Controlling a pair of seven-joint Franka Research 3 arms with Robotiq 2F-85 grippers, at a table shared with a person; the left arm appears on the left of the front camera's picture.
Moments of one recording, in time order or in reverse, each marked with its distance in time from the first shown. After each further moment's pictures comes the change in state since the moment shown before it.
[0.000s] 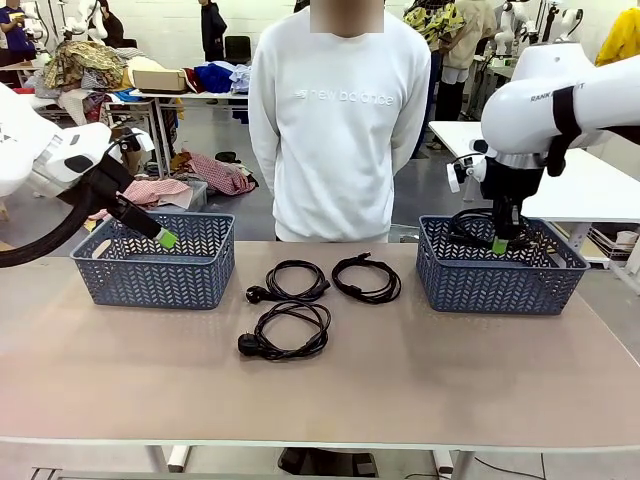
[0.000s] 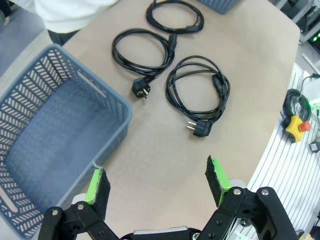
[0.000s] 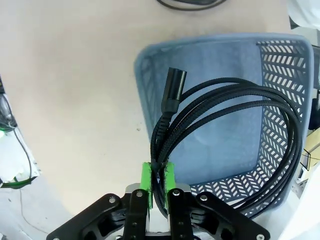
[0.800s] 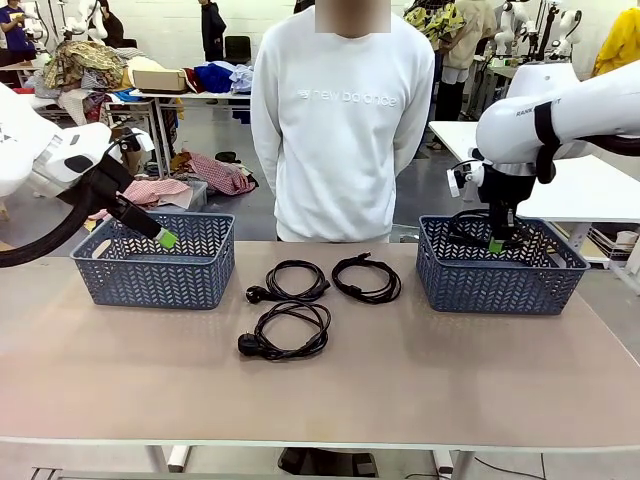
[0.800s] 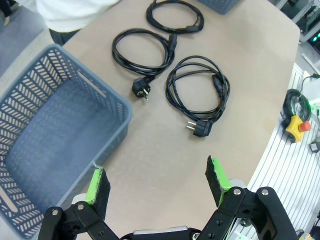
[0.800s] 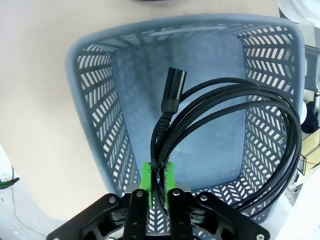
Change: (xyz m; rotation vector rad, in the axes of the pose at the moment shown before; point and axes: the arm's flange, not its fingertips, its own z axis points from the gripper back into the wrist) left arm 0.000 0.000 0.000 0.000 0.000 0.000; right arm -0.004 -0.051 -0.031 -0.009 -0.006 0.016
